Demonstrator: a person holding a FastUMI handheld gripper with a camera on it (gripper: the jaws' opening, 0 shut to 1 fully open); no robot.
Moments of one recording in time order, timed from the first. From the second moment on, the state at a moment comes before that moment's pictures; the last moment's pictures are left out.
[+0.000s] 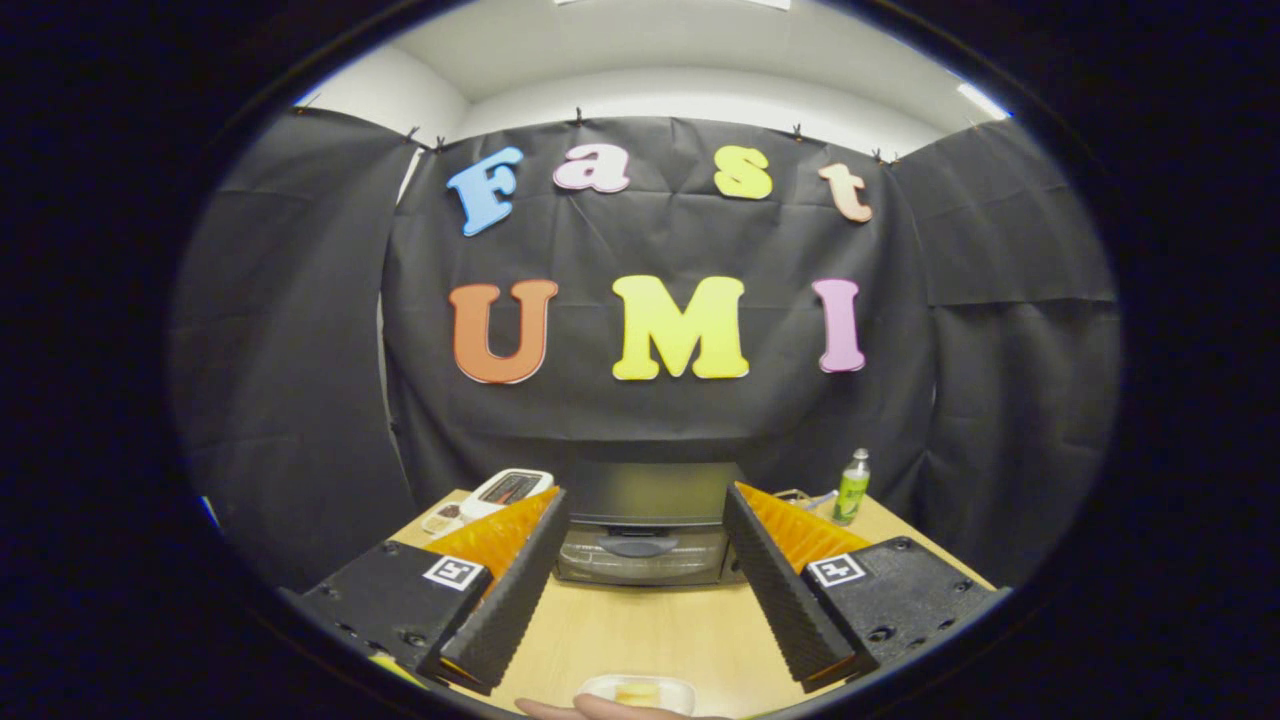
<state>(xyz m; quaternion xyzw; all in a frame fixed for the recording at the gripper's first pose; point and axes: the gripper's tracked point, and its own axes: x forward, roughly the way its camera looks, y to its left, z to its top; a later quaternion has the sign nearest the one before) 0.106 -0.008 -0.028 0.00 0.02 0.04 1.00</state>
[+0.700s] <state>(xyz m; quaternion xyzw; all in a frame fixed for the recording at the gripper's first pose) 0.267 -0.019 -0.141 0.03 0.12 0.00 0.99</state>
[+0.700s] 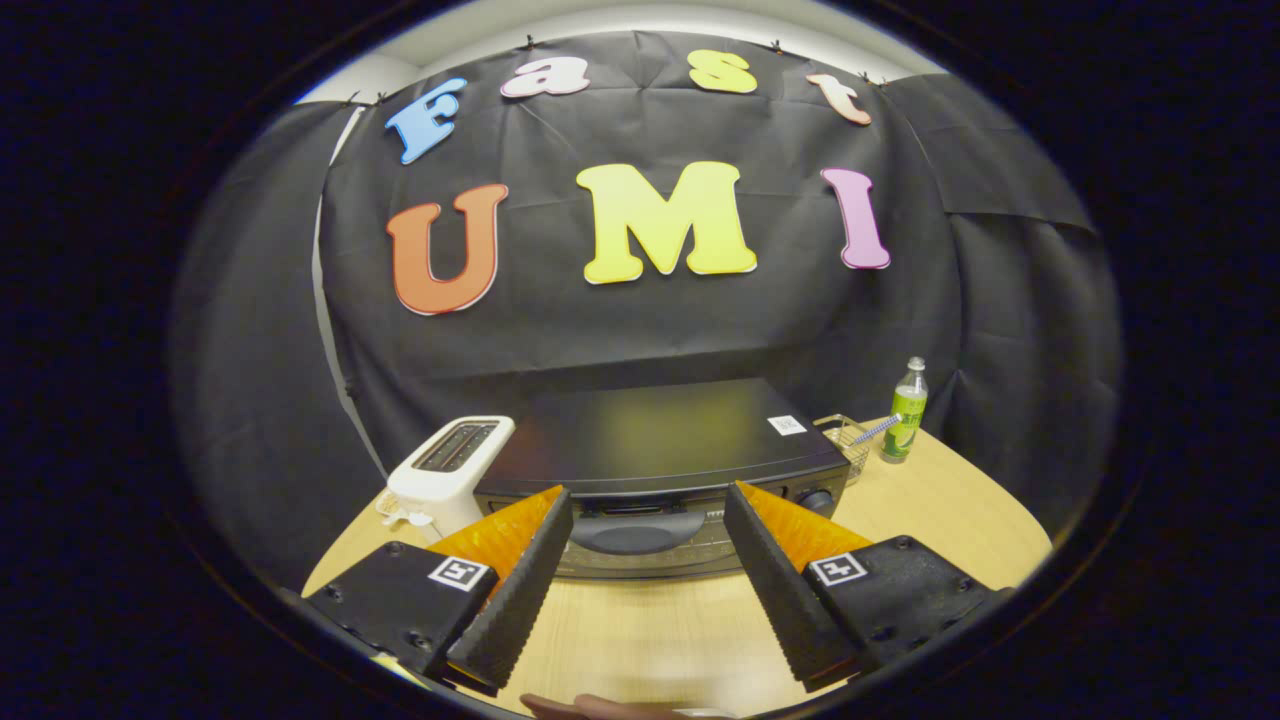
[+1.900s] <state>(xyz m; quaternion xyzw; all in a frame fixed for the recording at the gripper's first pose) 0.291 -0.004 -0.210 0.00 0.17 0.01 0.99</state>
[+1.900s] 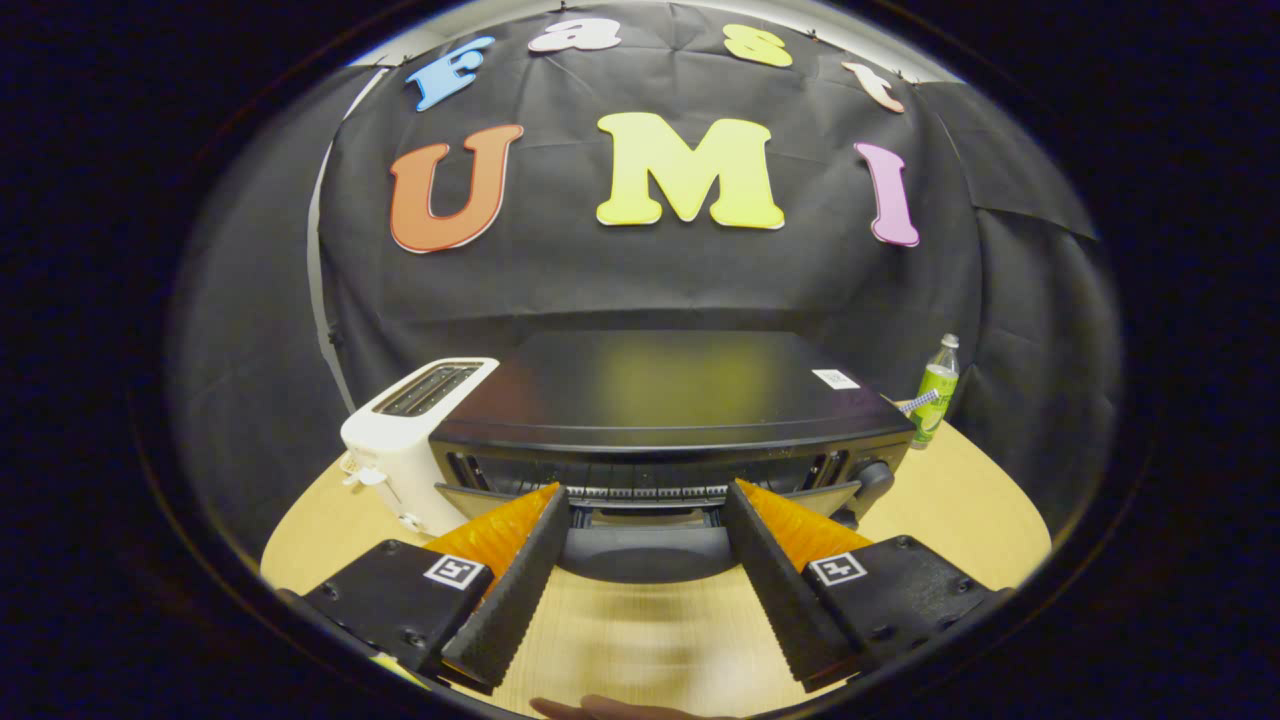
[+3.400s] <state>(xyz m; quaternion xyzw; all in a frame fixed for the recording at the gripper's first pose) 0.162 -0.016 -0.322 0.08 0.22 0.03 0.97</state>
